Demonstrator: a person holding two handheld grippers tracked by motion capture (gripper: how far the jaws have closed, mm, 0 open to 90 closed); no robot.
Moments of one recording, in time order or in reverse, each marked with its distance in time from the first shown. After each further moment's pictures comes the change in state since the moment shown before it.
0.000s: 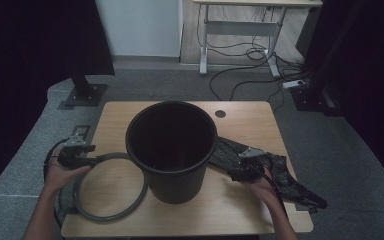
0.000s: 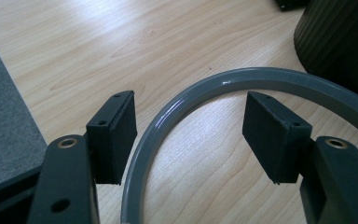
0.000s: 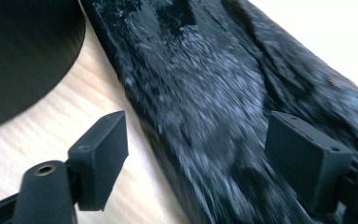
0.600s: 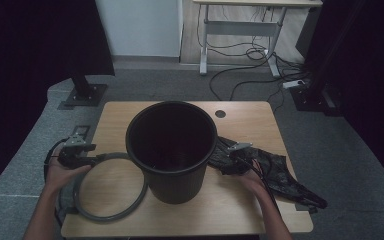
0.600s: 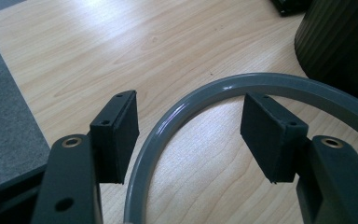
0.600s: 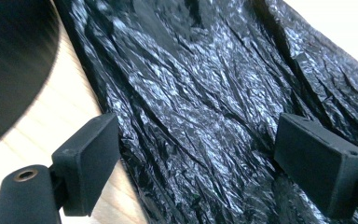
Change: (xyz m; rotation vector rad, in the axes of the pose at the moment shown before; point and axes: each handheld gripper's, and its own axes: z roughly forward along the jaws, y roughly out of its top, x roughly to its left) left arm 0.000 0.001 -0.002 -0.020 0.010 0.008; right arm 0.000 0.016 0.042 0.072 -0.009 0.005
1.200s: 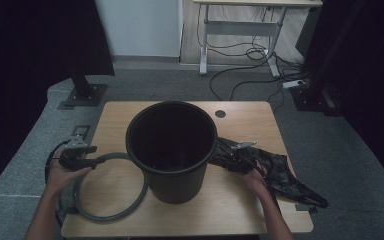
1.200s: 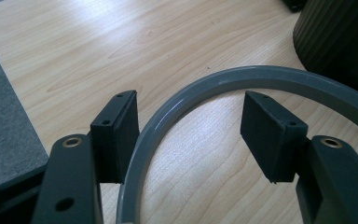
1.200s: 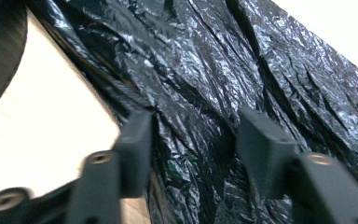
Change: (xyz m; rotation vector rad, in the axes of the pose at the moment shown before) left arm -0.004 -0.006 0.004 0.006 -0.002 0.003; right arm -0.011 -0.002 -0.005 0.028 -0.022 0.035
